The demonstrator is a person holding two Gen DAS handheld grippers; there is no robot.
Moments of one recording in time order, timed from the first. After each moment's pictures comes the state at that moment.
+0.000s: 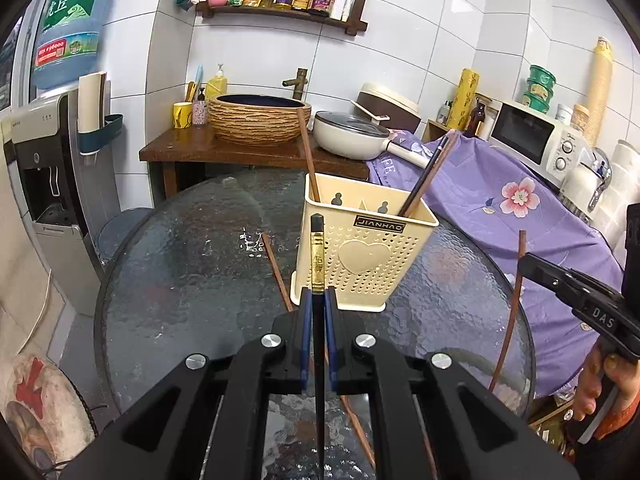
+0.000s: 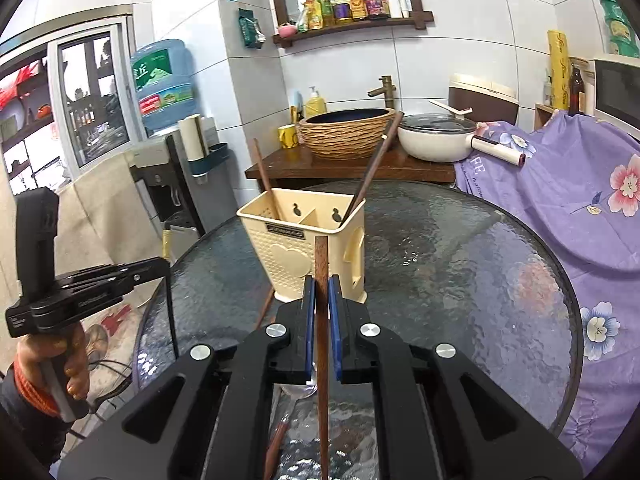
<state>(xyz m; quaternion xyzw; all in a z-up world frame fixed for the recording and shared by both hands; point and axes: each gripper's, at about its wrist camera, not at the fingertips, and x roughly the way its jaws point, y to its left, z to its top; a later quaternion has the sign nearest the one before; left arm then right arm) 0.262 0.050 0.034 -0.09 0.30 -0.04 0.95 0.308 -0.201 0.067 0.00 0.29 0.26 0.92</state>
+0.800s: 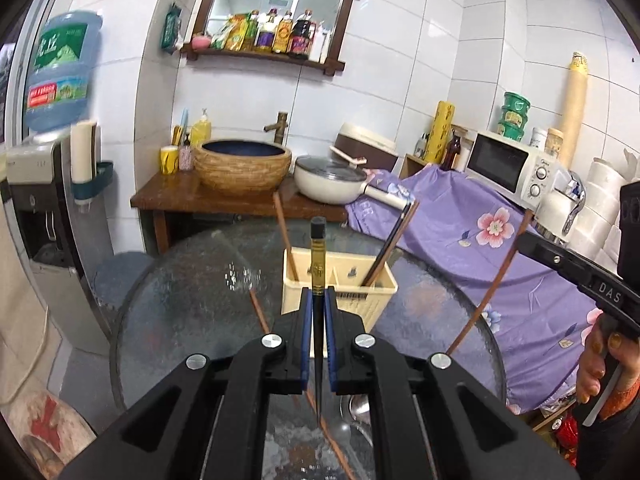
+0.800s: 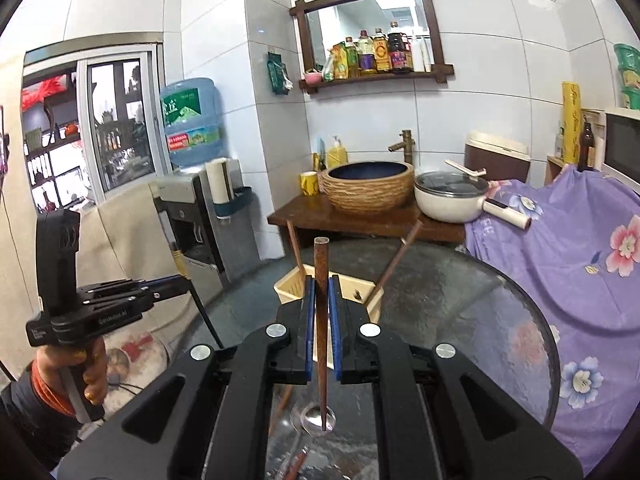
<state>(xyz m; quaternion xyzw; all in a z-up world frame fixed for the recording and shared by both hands) 0.246 0.054 0.113 -0.08 0.23 -0.07 0.97 0.292 -0.201 0.163 0.00 0.22 0.30 0.93</state>
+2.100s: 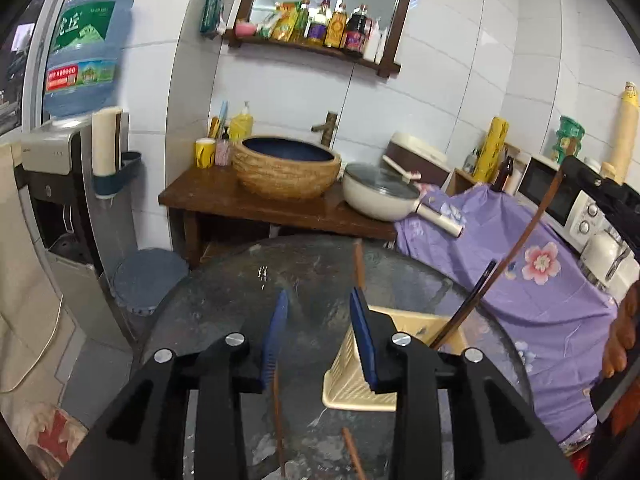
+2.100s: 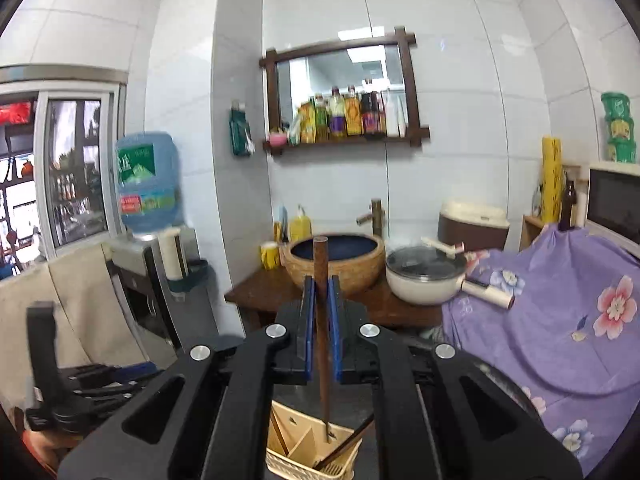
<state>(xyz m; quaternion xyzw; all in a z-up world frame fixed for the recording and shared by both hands) 0.335 0.115 0.113 -0.11 0.26 0.00 0.96 0.397 -0.137 0.219 0.01 0.12 0.22 0.97</state>
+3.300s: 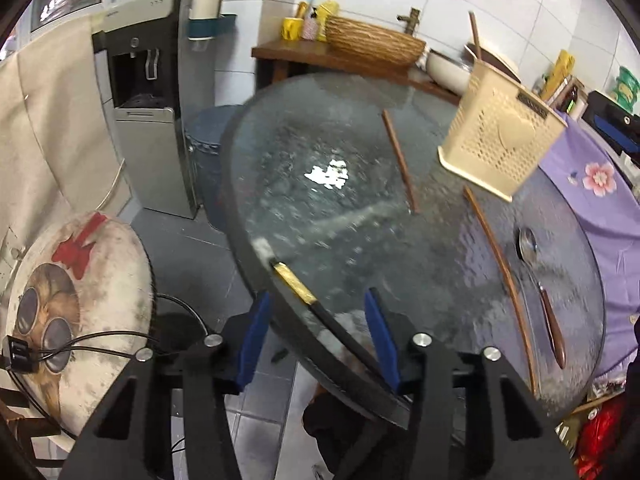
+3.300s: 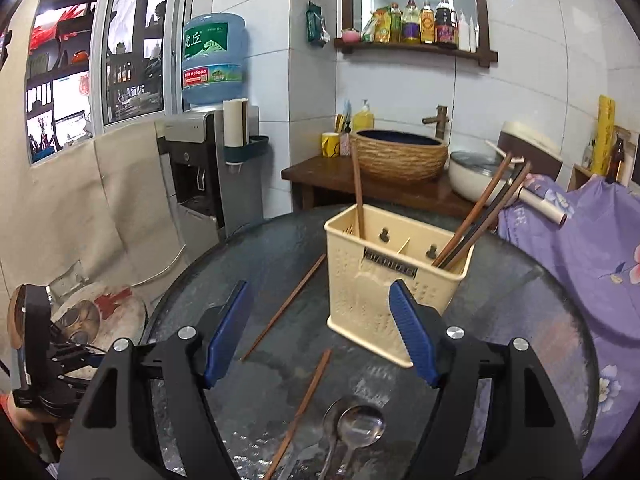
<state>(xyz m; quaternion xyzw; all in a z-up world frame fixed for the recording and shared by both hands) 0.167 0.140 -0.092 -0.14 0.41 0.09 0.90 0.292 -0.089 0.048 -0.08 0.24 0.30 0.92</state>
